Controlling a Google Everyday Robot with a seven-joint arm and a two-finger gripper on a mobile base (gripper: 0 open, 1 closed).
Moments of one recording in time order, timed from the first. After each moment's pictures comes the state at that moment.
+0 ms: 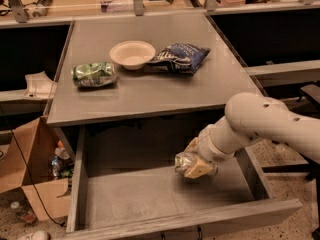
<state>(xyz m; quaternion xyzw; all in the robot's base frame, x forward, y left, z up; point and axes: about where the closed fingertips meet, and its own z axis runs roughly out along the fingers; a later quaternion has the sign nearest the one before) 0.473 -0.104 0.675 -0.66 0.71 0.11 0.21</state>
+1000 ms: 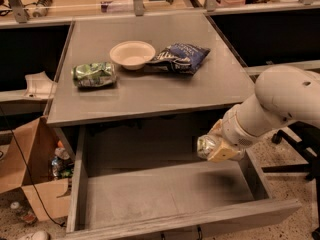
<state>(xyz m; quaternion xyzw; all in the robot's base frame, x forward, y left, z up) 0.483 -0.164 0.739 -0.64 0.74 0.05 0.20</state>
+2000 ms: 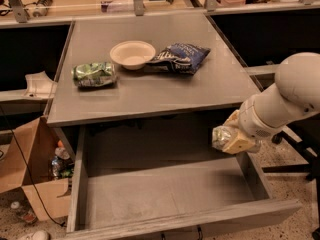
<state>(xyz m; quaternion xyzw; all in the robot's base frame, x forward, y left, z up) 0.491 -0.203 0.765 -0.63 0.75 0.02 0.21</state>
